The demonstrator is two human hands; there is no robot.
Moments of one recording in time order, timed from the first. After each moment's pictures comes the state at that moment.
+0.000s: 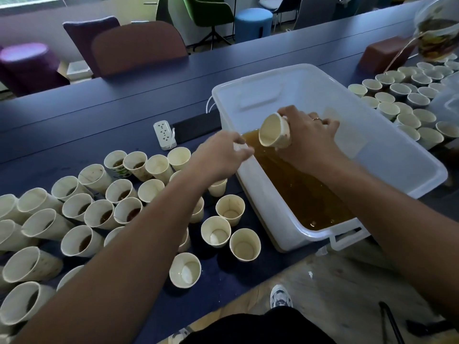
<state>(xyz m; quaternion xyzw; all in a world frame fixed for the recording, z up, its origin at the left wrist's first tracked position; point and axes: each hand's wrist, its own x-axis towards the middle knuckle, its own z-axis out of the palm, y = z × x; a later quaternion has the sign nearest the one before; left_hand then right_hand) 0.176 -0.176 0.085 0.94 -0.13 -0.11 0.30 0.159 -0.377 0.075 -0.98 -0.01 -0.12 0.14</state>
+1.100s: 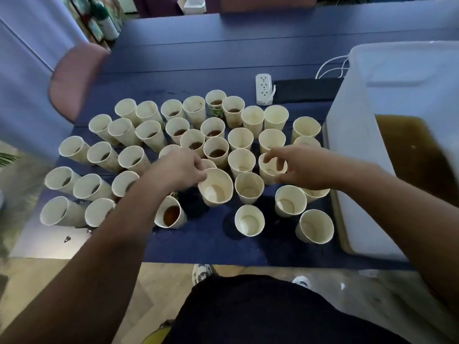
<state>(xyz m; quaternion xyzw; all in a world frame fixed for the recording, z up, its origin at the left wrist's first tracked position) 0.063 0.046 0.036 0.94 0.18 -0.20 0.19 0.155 -0.215 0.032 -0.90 -0.36 0.22 0.09</state>
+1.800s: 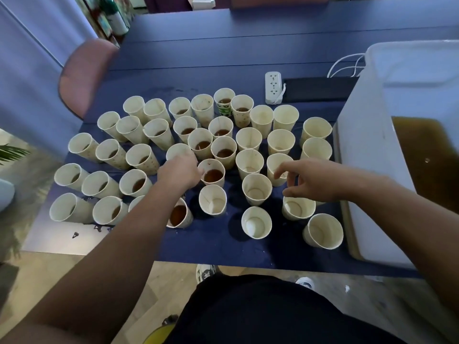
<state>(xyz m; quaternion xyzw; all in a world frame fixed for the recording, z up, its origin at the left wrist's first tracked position) 0.079 0.076 -0.033 0.94 0.27 -0.16 0.10 0.153 -0.217 0.018 -0.87 -0.36 0.32 0.10</state>
